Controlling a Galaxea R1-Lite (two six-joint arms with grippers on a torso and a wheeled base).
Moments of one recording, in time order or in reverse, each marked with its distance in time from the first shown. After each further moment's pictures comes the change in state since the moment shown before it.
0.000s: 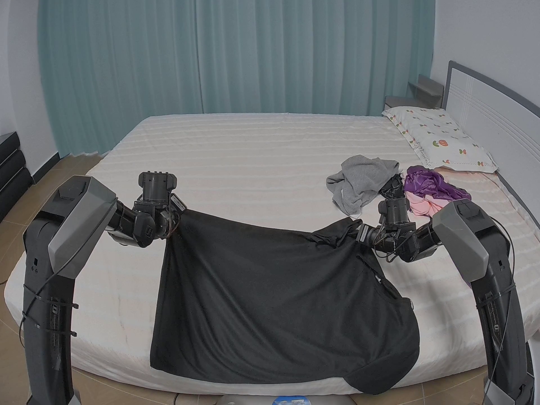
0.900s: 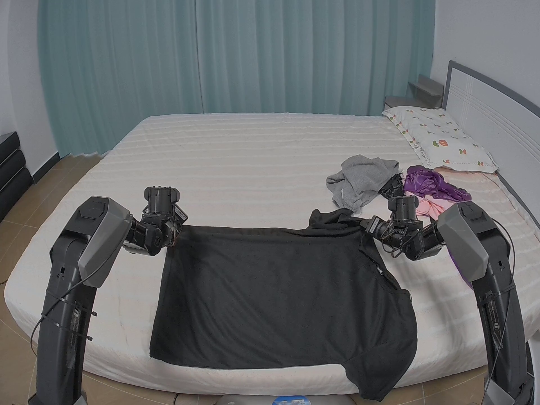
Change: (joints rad) left arm 0.031 0.215 -0.222 0.002 -0.008 0.000; right arm -0.051 0.037 -0.056 -0.064 -0.023 0.113
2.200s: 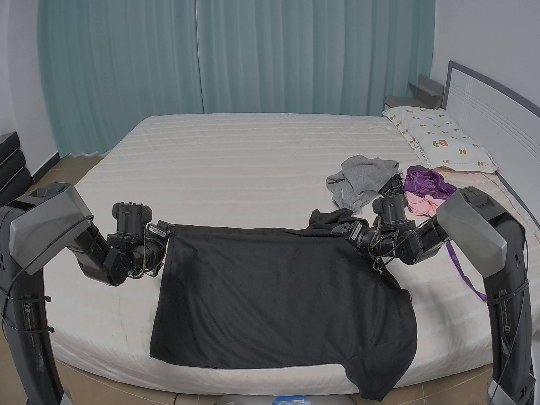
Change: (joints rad) left arm -0.001 -0.409 0.788 -0.289 -0.248 -0.449; right arm 0.125 -0.208 0.290 0.022 0.158 0.197
